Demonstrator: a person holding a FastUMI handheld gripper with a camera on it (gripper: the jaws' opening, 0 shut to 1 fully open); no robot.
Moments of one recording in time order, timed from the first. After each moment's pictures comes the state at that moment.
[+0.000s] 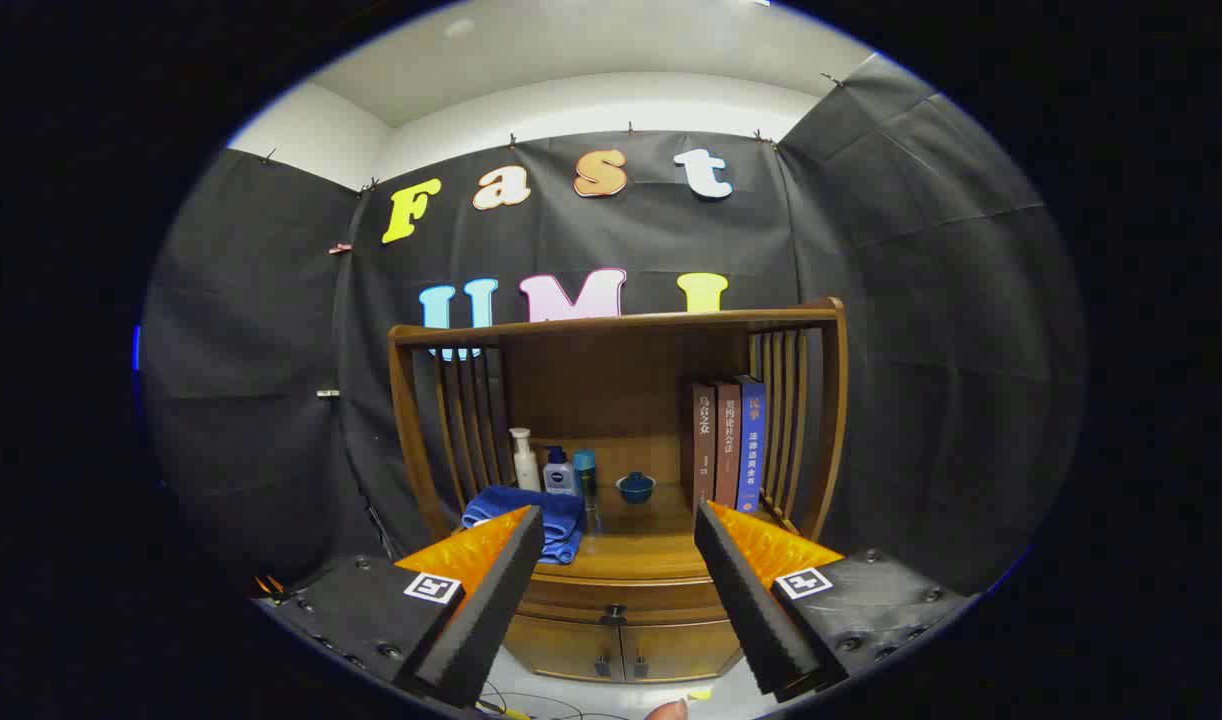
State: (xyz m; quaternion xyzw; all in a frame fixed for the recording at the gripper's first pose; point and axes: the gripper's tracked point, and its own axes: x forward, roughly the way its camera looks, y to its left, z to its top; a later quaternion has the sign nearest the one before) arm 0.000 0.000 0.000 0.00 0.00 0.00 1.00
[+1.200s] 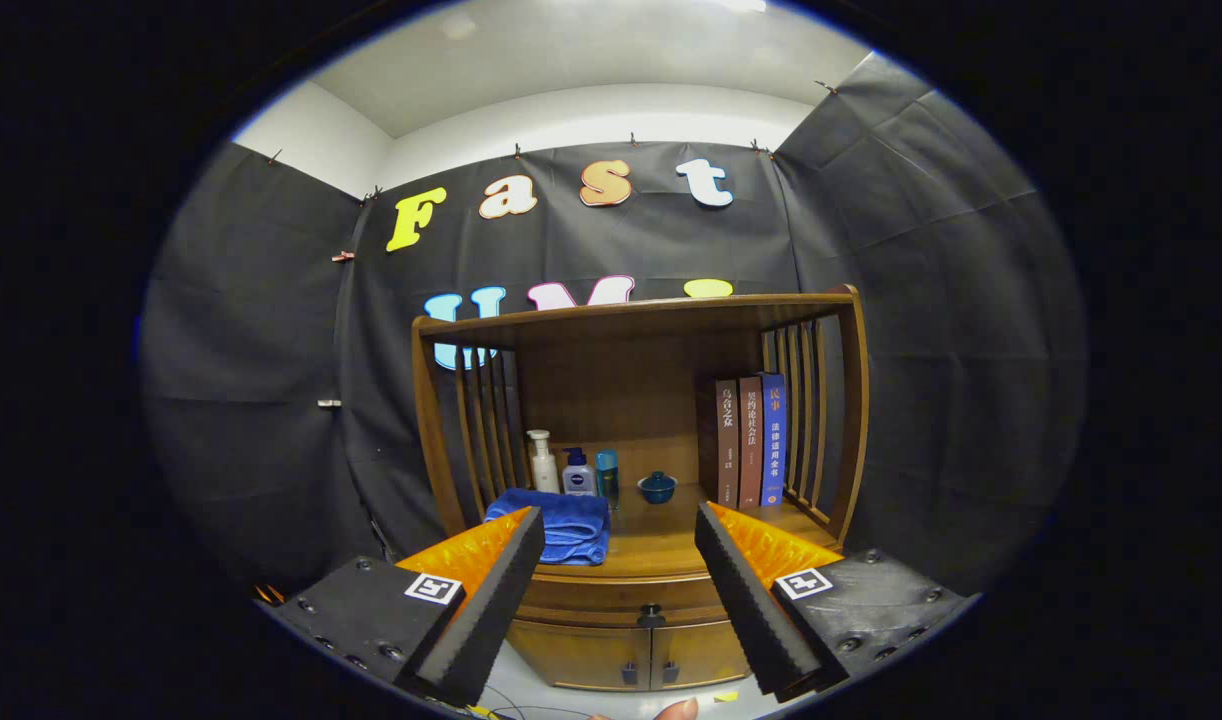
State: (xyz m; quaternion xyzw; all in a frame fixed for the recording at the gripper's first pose) arm 0.011 0.041 -0.034 0.00 -0.04 -0.01 1.00
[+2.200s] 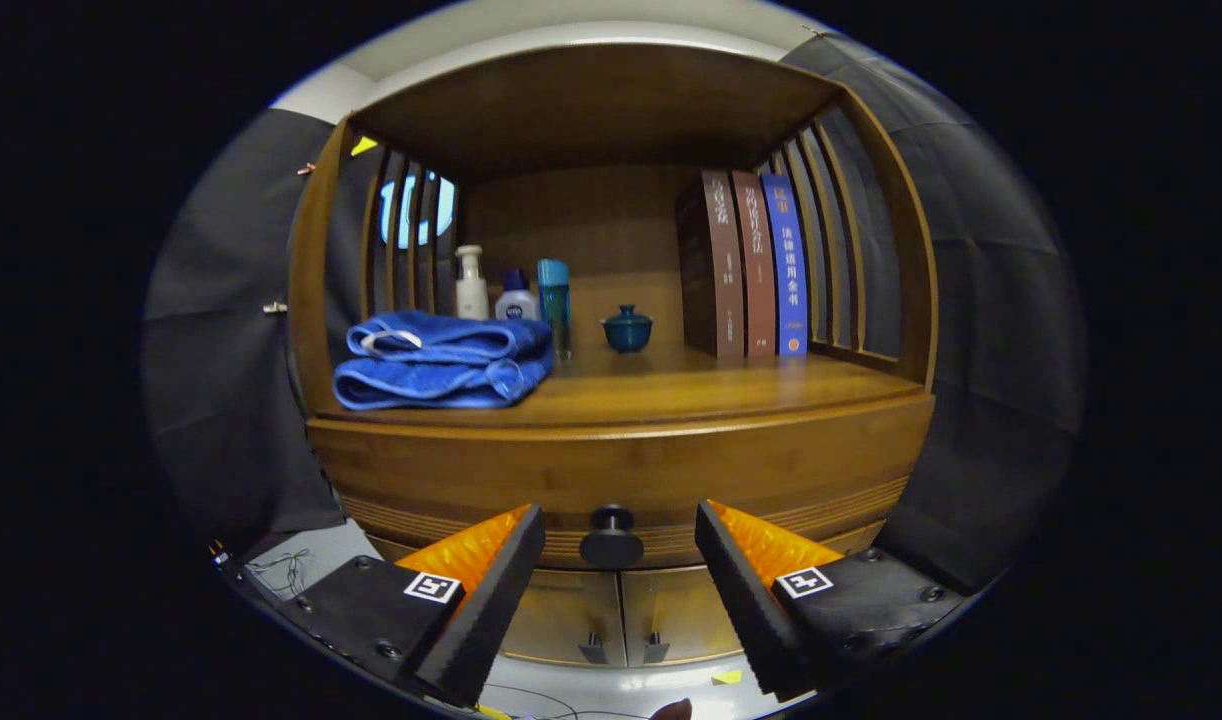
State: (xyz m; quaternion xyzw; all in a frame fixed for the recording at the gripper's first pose) arm 0.145 -0.010 -0.304 -0.01 0.09 -0.05 0.99
